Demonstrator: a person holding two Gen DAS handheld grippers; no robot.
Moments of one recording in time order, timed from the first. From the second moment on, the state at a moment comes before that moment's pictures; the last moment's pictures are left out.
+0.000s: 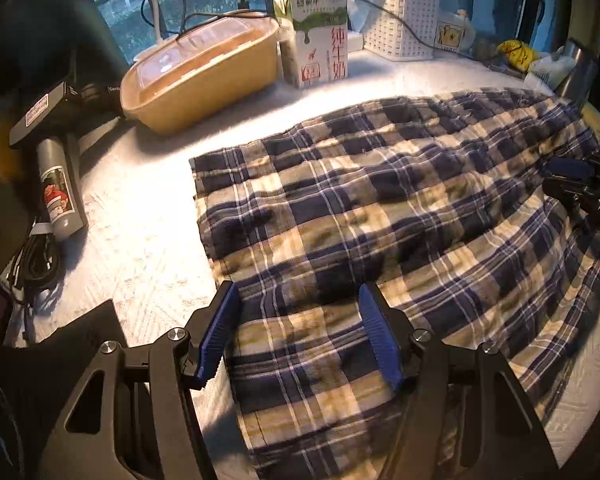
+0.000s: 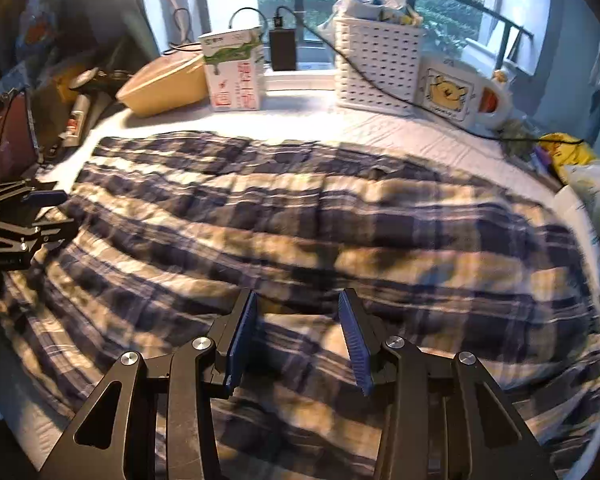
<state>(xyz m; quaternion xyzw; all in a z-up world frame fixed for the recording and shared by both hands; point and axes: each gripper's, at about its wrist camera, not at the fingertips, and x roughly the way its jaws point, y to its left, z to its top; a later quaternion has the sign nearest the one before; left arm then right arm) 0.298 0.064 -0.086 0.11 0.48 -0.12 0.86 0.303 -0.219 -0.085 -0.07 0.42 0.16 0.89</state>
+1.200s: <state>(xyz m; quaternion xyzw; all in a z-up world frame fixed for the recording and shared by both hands) 0.312 -0.031 -0.091 0.12 0.49 -0.16 0.85 0.280 -0.333 -0.088 -0.05 0.39 0.10 0.91</state>
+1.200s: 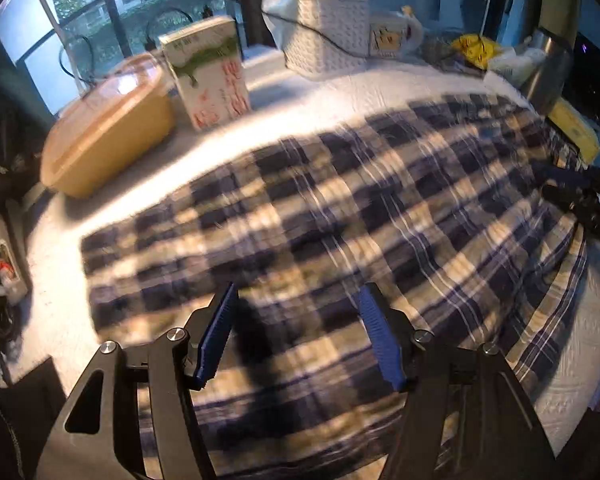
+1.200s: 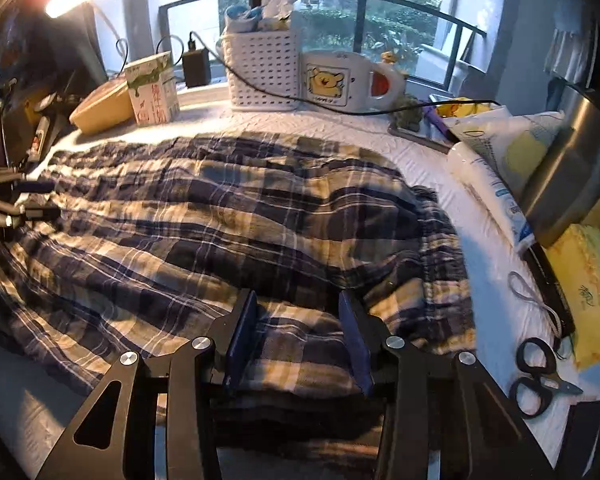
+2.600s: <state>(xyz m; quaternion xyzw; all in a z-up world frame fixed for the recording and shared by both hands) 0.222 0.108 -0.068 -0.02 0.46 -0.04 0.88 0.208 -0.385 -0.097 0.23 0.40 0.13 0.88</state>
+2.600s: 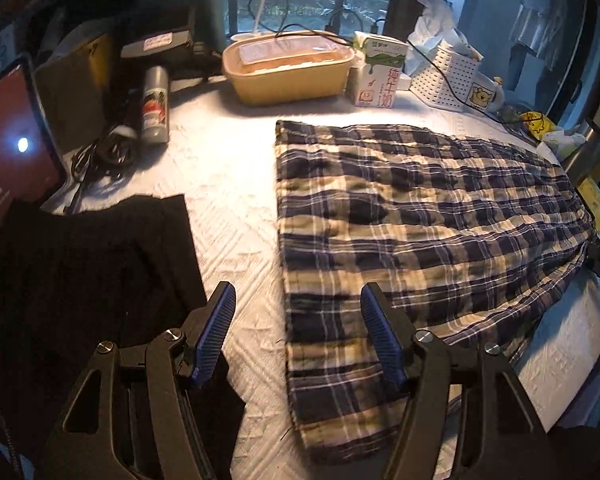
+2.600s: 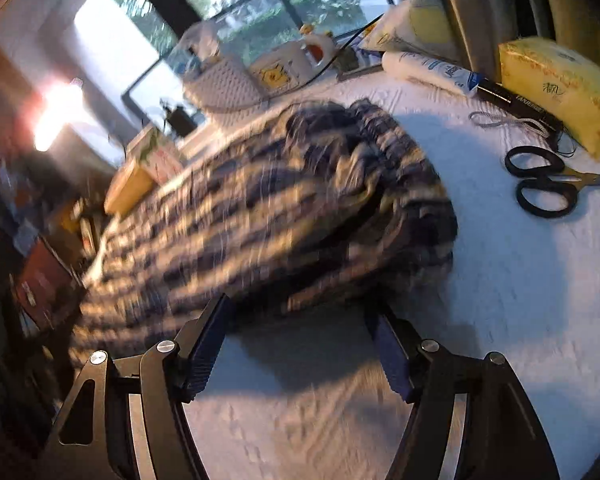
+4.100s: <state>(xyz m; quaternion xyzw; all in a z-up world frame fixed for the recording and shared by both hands) 0.233 0.097 -0.063 -0.03 0.43 -0.11 0.90 0.270 -0.359 0.031 0.11 0.26 0.07 0.96</state>
